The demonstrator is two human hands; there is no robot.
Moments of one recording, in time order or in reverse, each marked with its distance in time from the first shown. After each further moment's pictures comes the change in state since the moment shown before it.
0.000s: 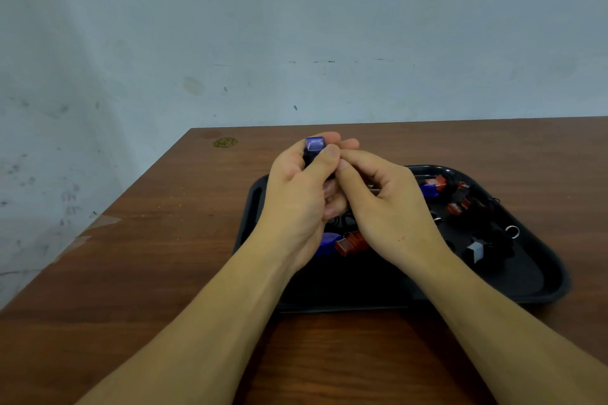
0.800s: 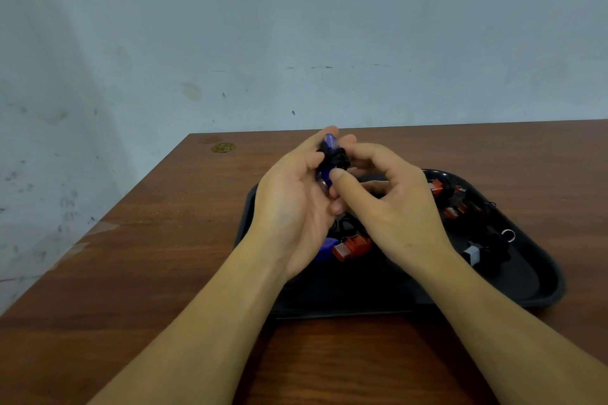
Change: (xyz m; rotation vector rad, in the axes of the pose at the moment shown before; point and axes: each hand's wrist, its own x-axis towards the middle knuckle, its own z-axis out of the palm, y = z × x) left_hand 0.000 0.004 -0.004 -0.152 -0.094 -0.123; right_hand 0.004 0.008 -0.008 -0.037 0.075 -0.057
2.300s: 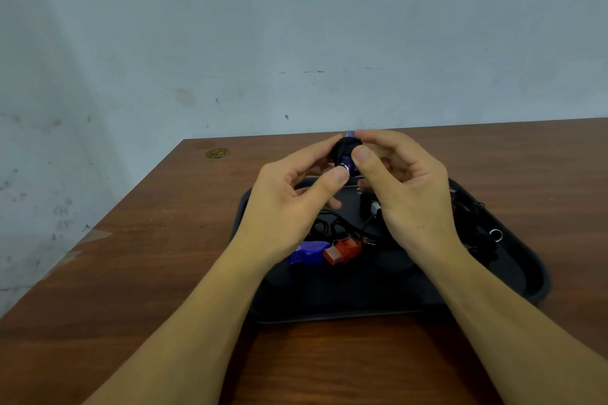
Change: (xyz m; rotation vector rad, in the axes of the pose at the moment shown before) left_hand 0.008 -0.003 -0.020 0.673 -0.226 0.474; right_hand 0.007 0.000 -0.016 0.236 0.164 -0.049
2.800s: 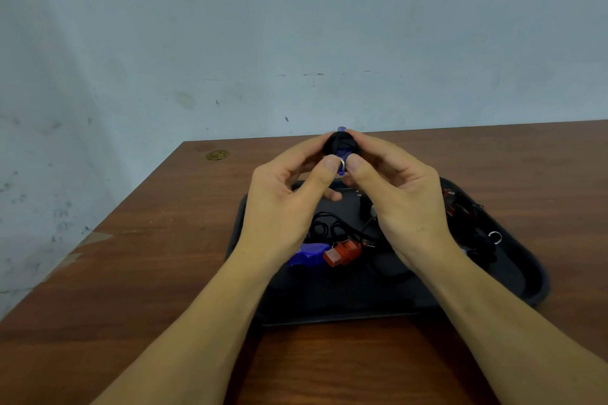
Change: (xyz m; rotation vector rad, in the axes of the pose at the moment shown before) left_hand 0.001 0.002 0.006 -0.096 0.124 0.017; right_hand -0.001 -0.002 0.005 0.213 -0.052 0.047
